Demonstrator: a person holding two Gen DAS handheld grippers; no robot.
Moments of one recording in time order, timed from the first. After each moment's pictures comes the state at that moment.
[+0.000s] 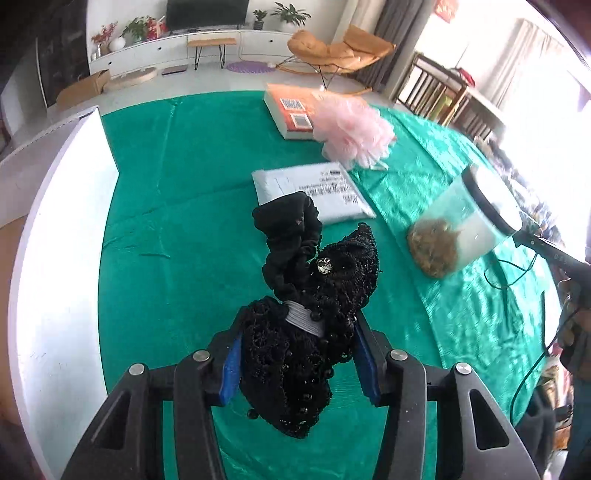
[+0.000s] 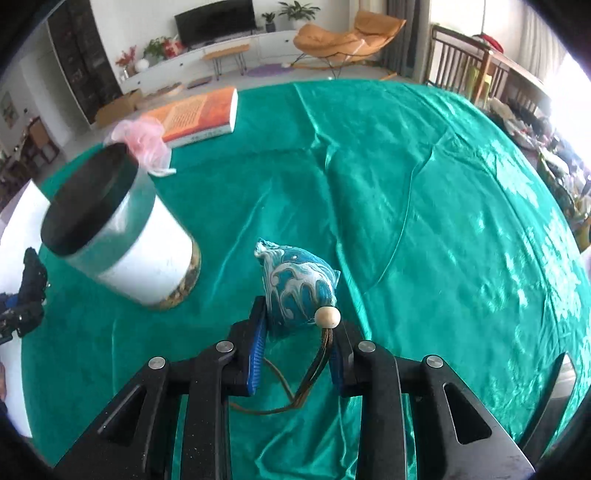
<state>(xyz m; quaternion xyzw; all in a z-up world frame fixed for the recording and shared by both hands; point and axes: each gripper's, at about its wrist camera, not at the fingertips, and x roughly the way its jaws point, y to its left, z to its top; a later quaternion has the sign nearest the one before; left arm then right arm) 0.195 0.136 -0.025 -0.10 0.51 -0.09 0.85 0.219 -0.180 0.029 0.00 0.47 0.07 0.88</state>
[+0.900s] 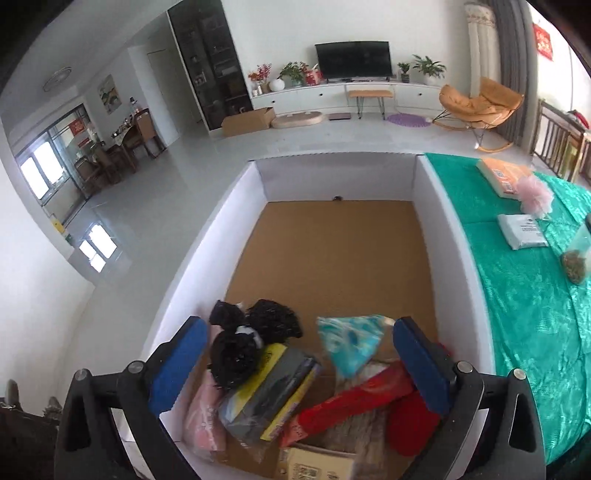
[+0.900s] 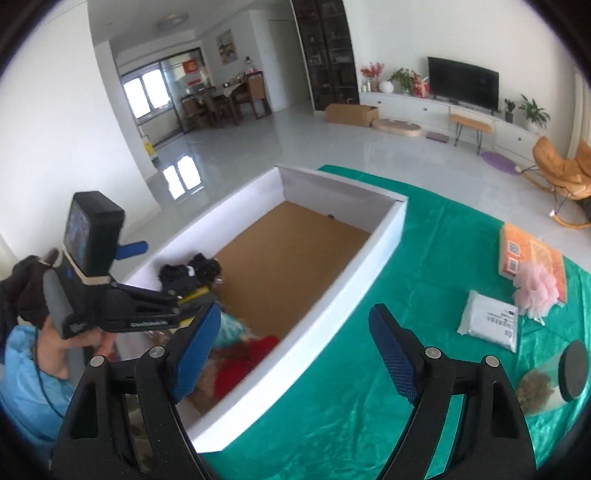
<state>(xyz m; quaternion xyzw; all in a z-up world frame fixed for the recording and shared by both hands) 0.004 0.310 0.038 -0.01 0.41 0.20 0.89 0.059 0.168 0.111 -0.12 0.35 0.42 0.83</state>
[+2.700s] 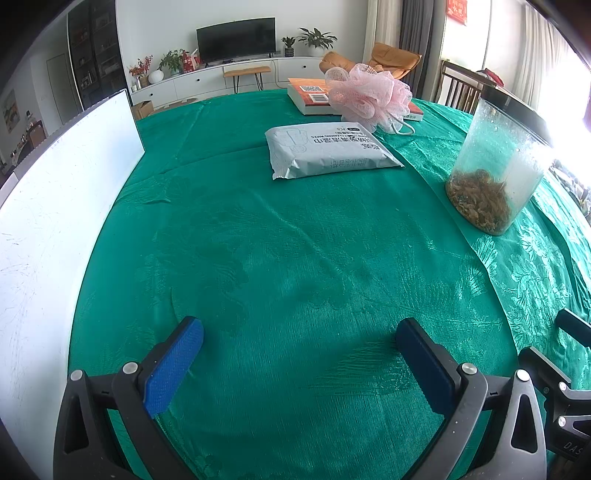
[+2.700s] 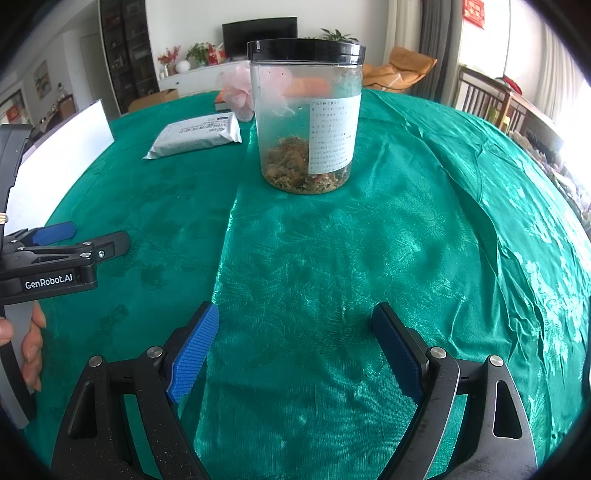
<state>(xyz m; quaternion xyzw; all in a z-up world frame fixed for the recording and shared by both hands) 0.141 0.076 -0.098 -0.02 0.46 0.02 0.89 0.086 -0.071 -0.062 -0.04 0.44 0.11 0.89</state>
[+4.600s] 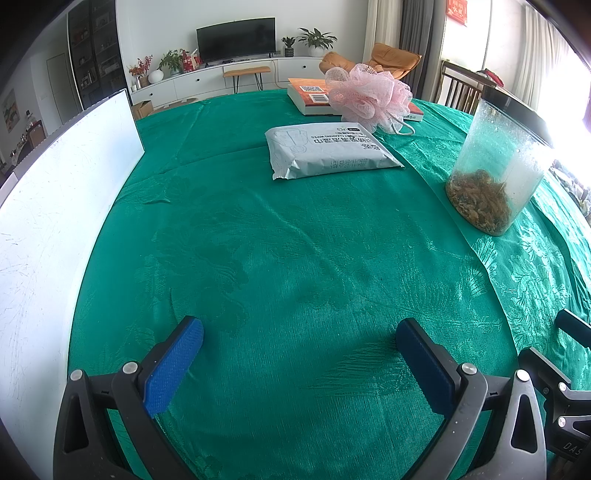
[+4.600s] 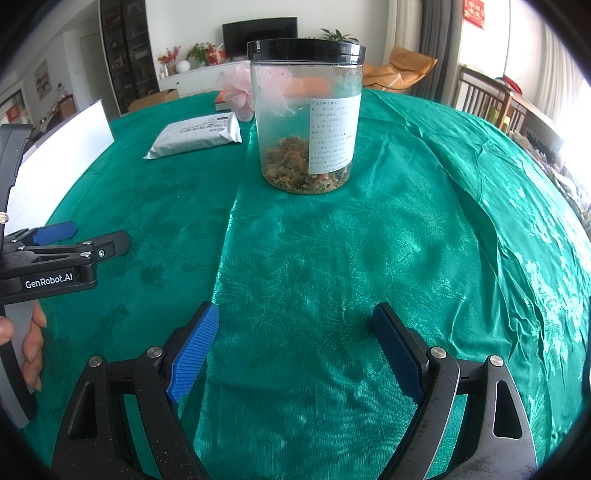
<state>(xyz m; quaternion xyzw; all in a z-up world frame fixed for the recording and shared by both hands) 0.141 0.076 -0.098 -0.02 0.46 0.02 0.89 0.086 -0.071 -0.062 -0.04 0.44 0.11 0.89</state>
